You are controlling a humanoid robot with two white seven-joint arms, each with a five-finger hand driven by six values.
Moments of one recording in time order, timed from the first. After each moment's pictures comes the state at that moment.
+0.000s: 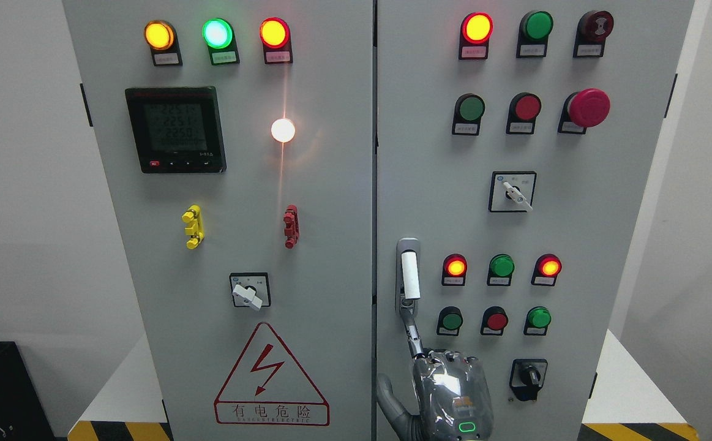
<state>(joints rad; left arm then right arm) 0.00 -0.10 -0.14 -0.05 0.14 -0.06 -0.06 -0.25 0.14 0.33 -1.73 1.49 0.20 -0.05</state>
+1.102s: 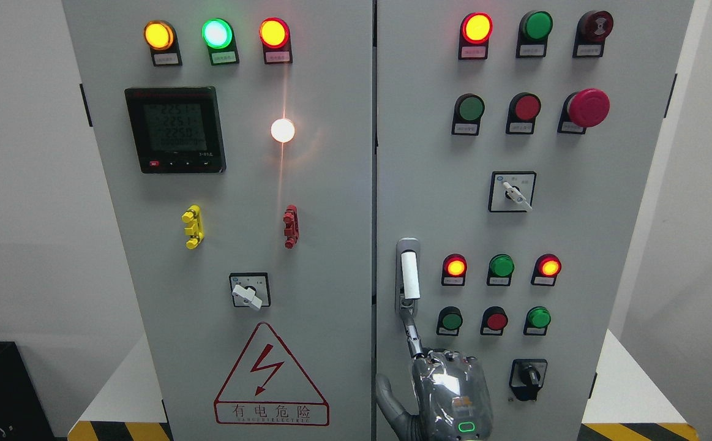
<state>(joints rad) 0.00 -0.10 -0.14 -0.05 0.14 -0.06 -0.06 -0.26 0.14 0.33 -1.74 1.49 0.20 -0.05</state>
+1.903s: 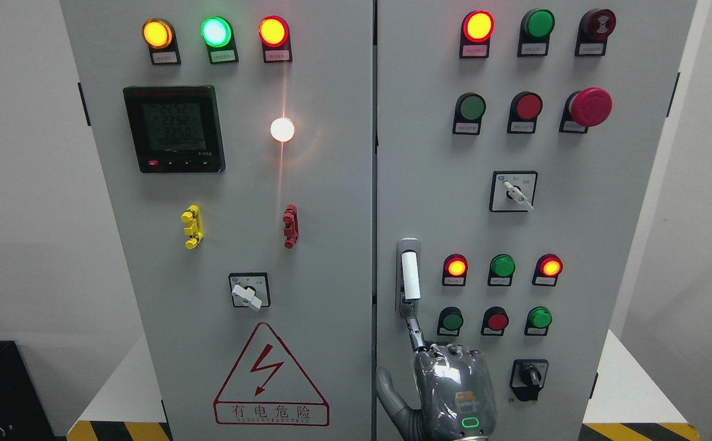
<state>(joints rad) 0.00 -0.10 -0.14 -0.05 0.14 -0.06 -0.06 -0.26 0.14 0.33 -1.78 1.49 0.20 -0.05</state>
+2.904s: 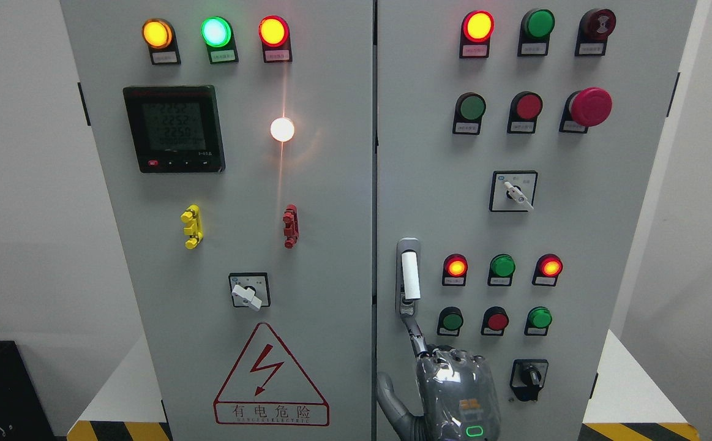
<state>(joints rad) 0.00 -0.10 -0.14 -0.05 0.14 -0.06 -0.06 -0.21 0.14 0.34 -1.83 1.49 0.18 -0.06</state>
